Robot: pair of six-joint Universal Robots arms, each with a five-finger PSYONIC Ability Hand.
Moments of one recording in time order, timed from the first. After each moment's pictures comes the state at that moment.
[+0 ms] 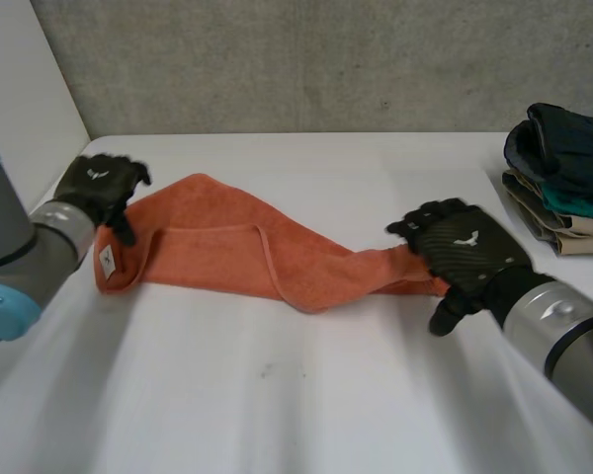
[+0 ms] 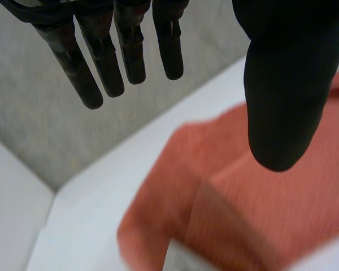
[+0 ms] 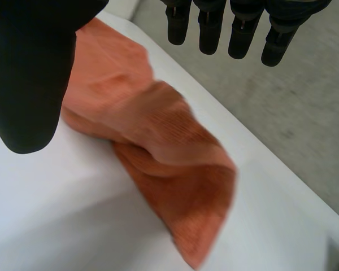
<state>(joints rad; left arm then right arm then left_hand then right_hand) 4.55 -2.02 -1.44 3.26 -1.44 3.49 1.94 -1.51 1.81 -0.01 1.31 2.69 0.44 0.42 0.43 0.42 0.23 0.22 0.21 0.21 0.21 0.05</state>
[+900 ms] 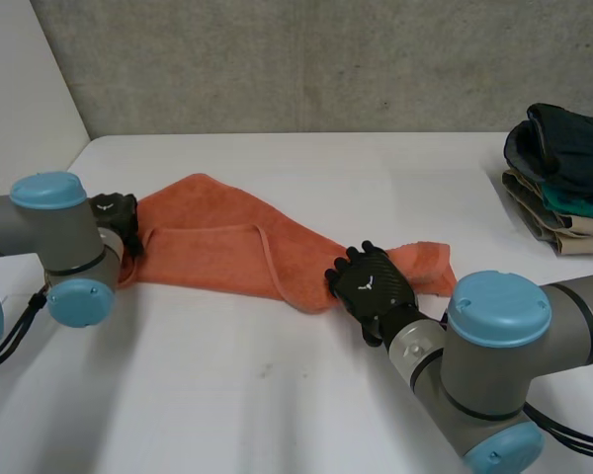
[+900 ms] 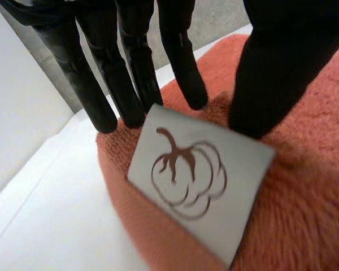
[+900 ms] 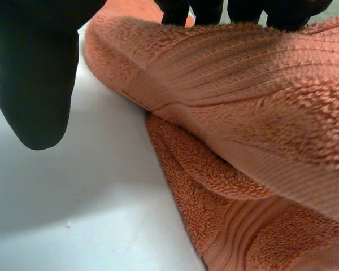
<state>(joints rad) 4.51 -2.47 -1.09 3.31 -1.73 3.35 2.17 -1.00 1.68 -0.41 1.47 2.48 0.95 0.91 0.91 0.91 0.73 0.41 0.40 0.40 0.41 0.24</state>
